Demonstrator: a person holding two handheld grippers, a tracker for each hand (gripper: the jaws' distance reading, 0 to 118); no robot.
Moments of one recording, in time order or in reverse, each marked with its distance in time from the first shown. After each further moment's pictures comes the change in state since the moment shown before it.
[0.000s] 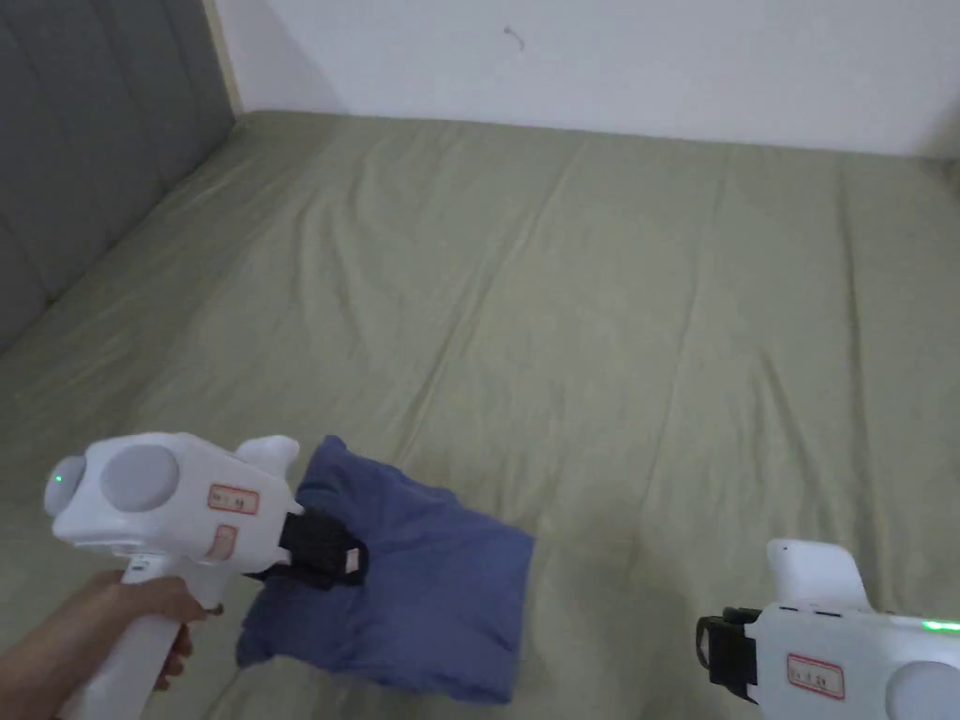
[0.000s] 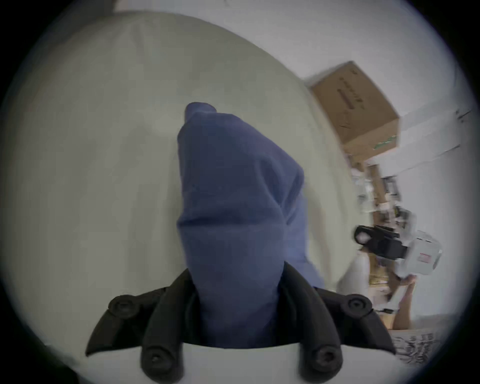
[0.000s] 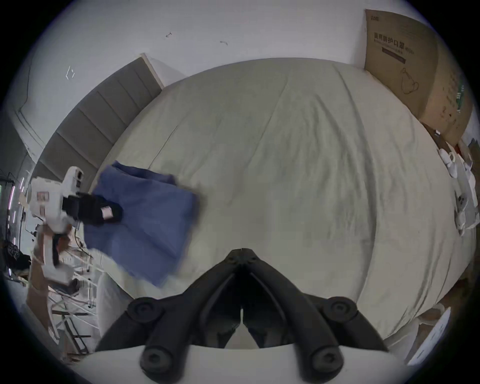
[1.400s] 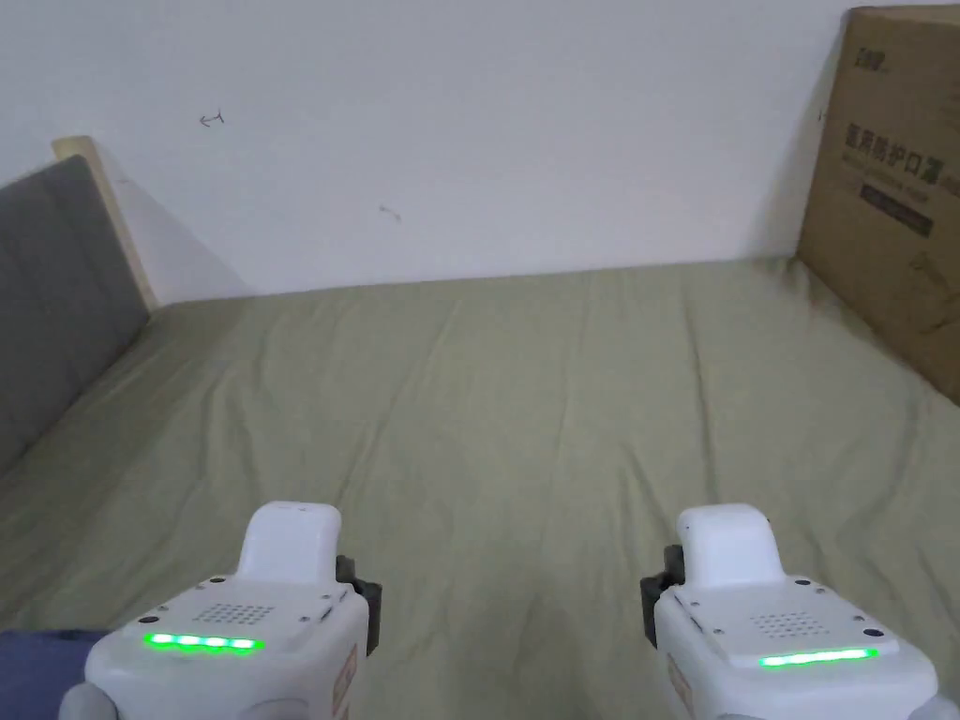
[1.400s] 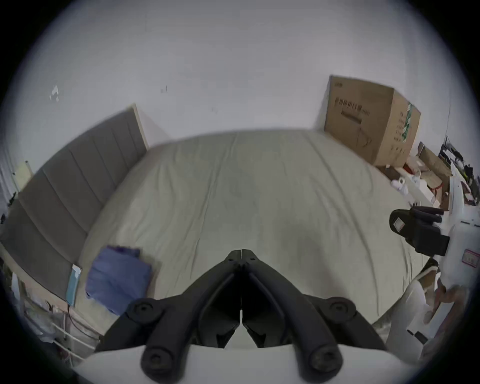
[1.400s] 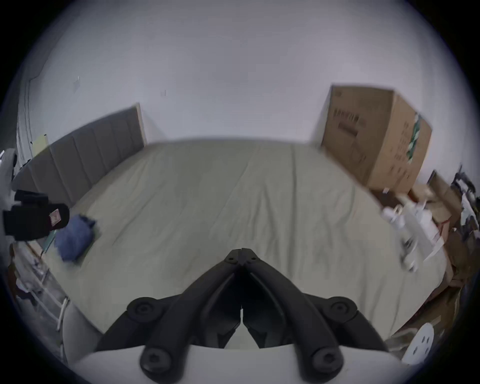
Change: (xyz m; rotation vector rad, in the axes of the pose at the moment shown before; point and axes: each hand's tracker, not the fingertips) left arm 0.279 -0.080 0.049 0.651 0.398 -0.310; right arm 0.012 0.004 0.105 0.613 -0.307 0.072
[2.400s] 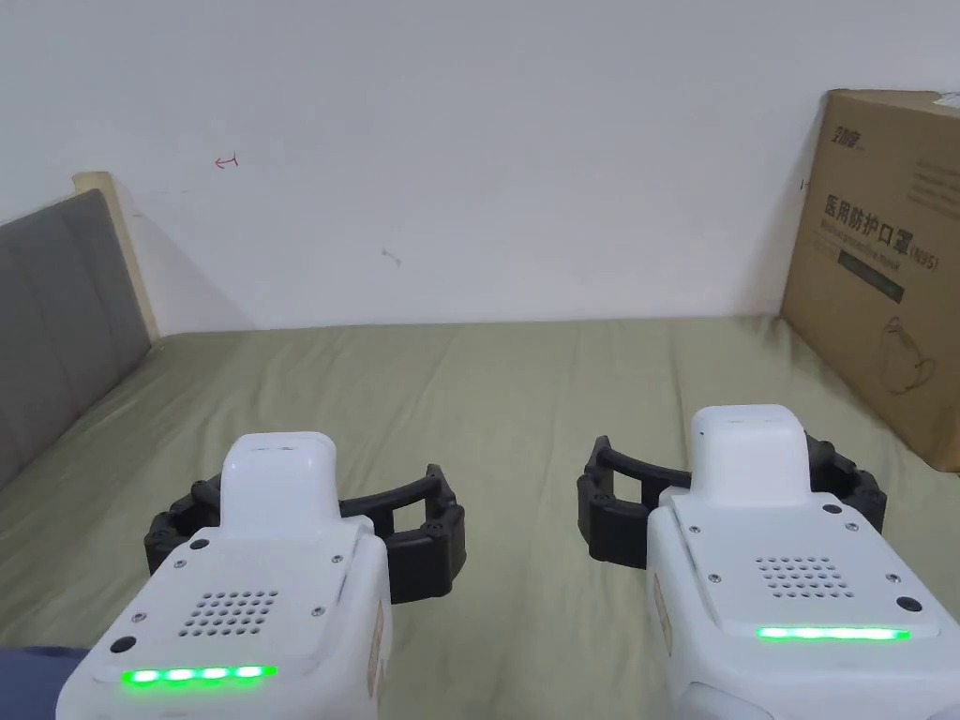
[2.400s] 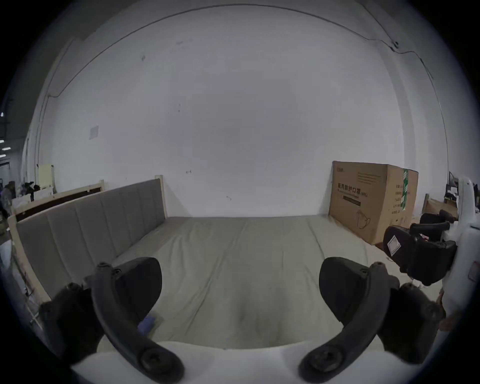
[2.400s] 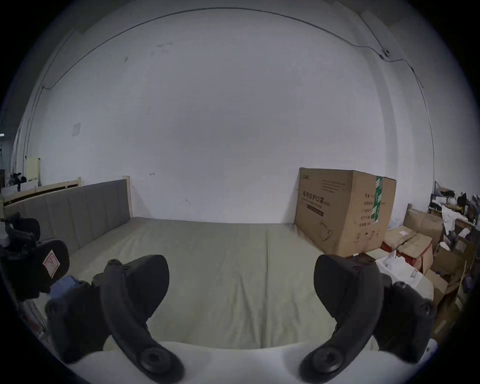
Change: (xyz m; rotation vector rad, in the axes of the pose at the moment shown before) left arm 0.025 0.032 0.058 0.370 0.053 0.116; right arm -0.007 0.060 0.056 0.331 -0.080 0.009
